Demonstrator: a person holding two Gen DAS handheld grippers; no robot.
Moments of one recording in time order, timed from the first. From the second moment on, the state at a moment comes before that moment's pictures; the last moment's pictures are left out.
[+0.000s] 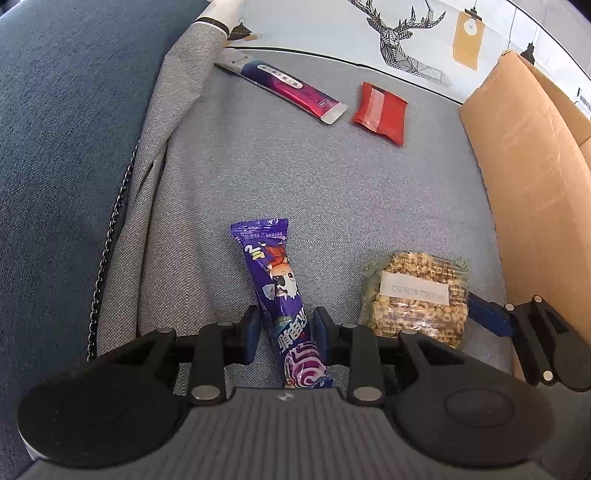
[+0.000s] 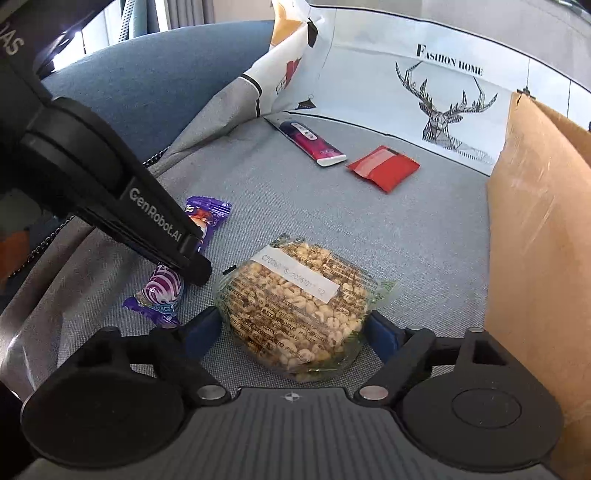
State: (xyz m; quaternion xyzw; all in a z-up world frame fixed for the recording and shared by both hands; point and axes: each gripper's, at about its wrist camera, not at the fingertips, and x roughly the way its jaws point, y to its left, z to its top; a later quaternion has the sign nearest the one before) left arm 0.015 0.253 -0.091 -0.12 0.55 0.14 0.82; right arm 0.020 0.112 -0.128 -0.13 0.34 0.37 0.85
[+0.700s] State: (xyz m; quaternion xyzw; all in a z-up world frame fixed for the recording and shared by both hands) left arm 0.014 0.253 -0.085 -0.13 0.54 0.14 0.82; right arm 0.008 0.100 -0.113 -0.14 0.34 0.37 0.85
